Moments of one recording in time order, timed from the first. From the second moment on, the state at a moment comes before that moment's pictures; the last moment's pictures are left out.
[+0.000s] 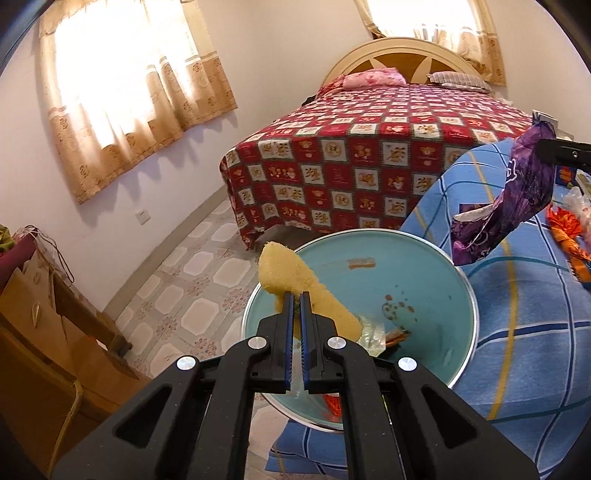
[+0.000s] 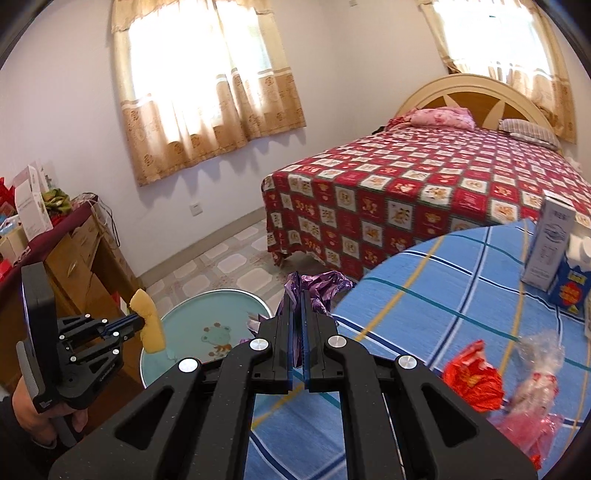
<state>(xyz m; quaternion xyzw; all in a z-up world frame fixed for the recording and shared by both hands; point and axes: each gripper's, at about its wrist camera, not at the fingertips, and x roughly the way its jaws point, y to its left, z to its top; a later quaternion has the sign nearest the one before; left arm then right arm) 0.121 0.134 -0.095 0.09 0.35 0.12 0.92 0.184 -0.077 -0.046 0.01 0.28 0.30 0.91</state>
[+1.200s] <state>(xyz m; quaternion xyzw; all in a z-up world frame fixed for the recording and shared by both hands) 0.119 0.123 -0.102 0.10 0.36 0.11 0.92 0.184 -0.034 -0.063 -0.04 0.31 0.34 0.89</state>
